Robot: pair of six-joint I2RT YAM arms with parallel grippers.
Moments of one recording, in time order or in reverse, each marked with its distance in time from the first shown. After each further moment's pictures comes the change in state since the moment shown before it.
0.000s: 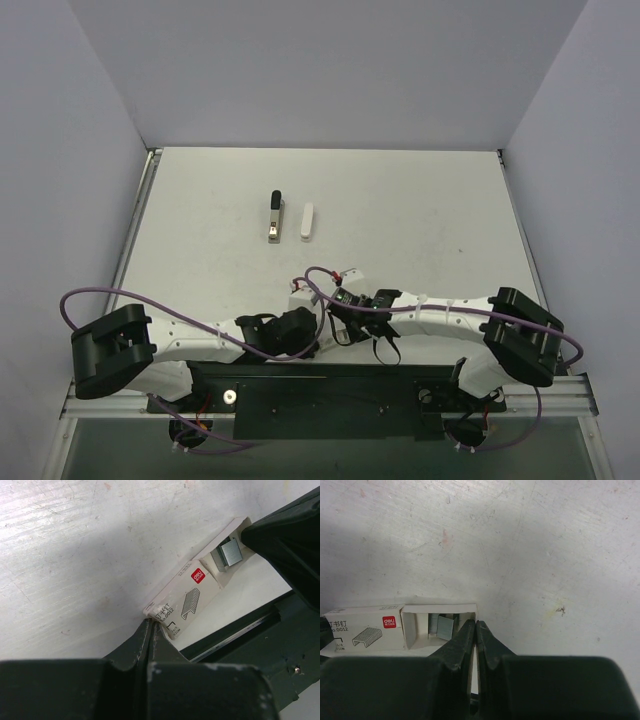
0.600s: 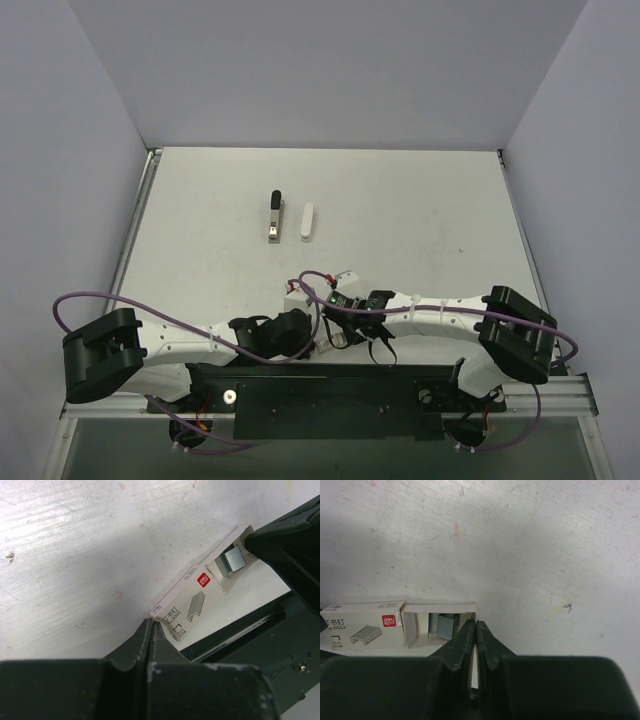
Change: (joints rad) left arm 0.000 -0.057 -0.041 0.006 -0.022 0.012; right arm 0.034 0.027 0.037 -0.045 0.012 0.003
